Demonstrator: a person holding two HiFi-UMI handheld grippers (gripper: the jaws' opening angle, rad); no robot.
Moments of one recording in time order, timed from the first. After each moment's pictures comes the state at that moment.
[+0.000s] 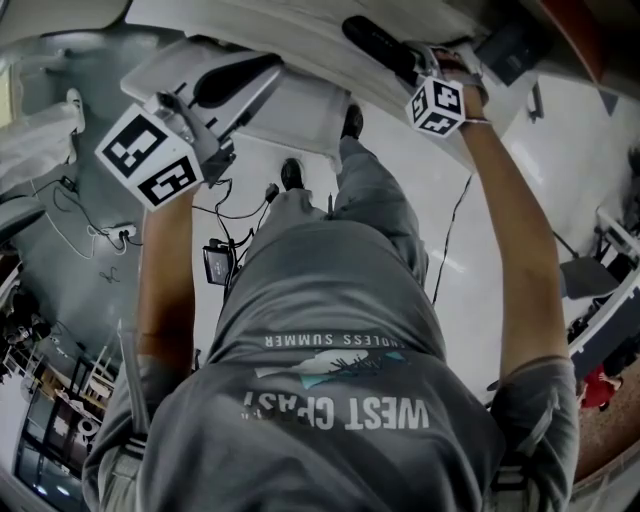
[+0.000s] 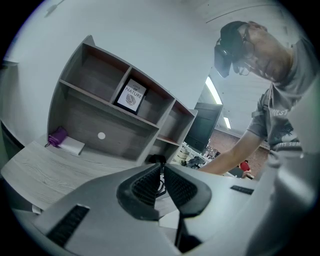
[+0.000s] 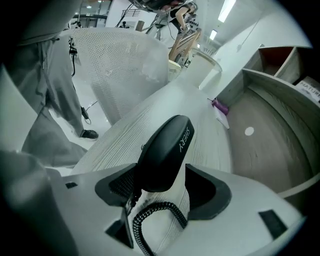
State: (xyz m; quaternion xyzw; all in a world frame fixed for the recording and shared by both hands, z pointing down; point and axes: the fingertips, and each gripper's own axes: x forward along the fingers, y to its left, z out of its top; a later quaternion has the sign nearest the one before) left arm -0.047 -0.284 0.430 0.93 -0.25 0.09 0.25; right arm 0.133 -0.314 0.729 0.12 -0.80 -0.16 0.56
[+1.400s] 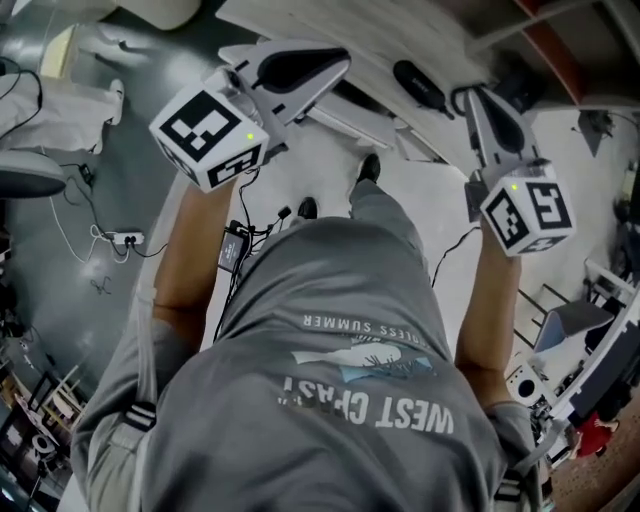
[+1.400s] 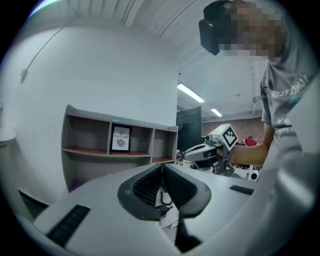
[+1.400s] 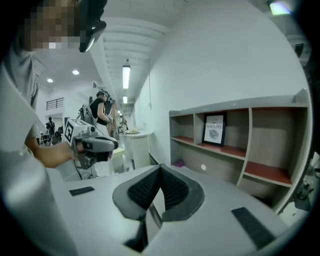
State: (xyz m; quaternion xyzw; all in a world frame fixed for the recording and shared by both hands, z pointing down) left arm -0.122 -0.187 0.301 0.96 -0.27 0.05 0.04; right arm 0.028 -0.193 0.326 0.42 -0.89 0.10 0.13
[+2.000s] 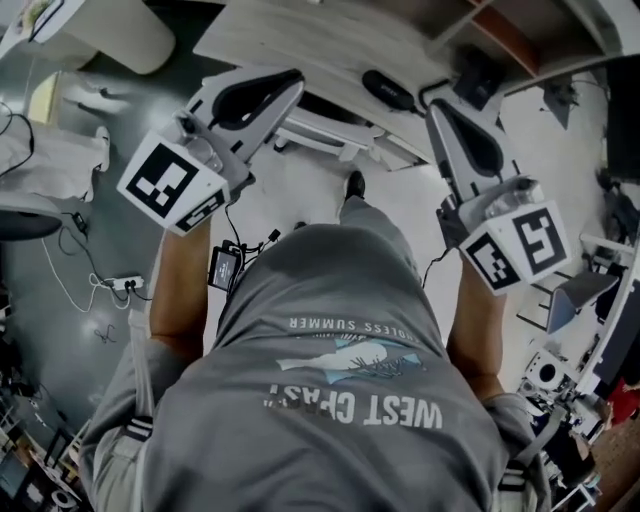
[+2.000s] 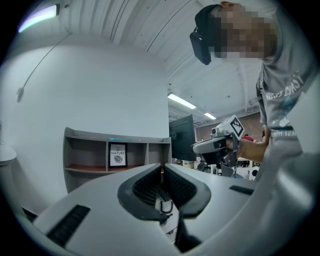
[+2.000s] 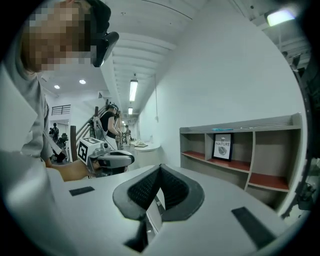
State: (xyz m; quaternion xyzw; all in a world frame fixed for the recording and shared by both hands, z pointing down) left arm -0.151 -0.135 0.249 0.97 -0.26 0.01 -0.02; right arm -0.024 -0.107 0.238 0.42 -0.90 0.06 0.07
